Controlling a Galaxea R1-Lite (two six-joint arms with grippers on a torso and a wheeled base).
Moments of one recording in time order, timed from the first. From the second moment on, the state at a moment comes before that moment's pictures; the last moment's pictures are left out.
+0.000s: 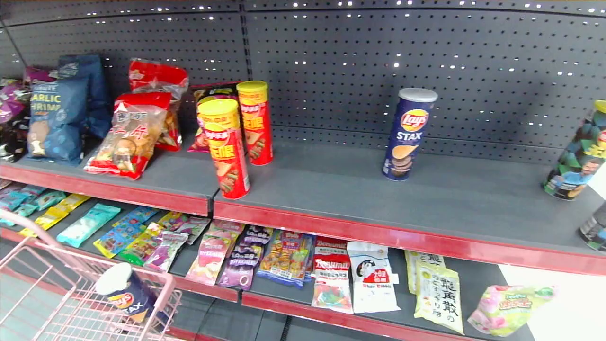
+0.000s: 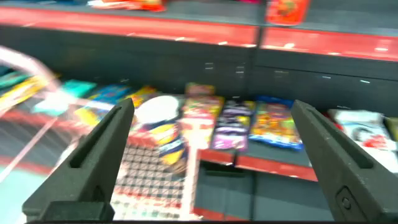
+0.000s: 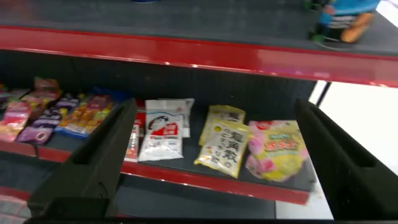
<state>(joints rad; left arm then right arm) 0.00 0.00 0.00 0.00 0.02 0.00 0.00 0.00 0.00 0.00 0.00 -0.01</state>
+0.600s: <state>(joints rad) 0.00 0.00 0.00 0.00 0.03 0.00 0.00 0.00 0.00 0.00 -0.01 0.00</state>
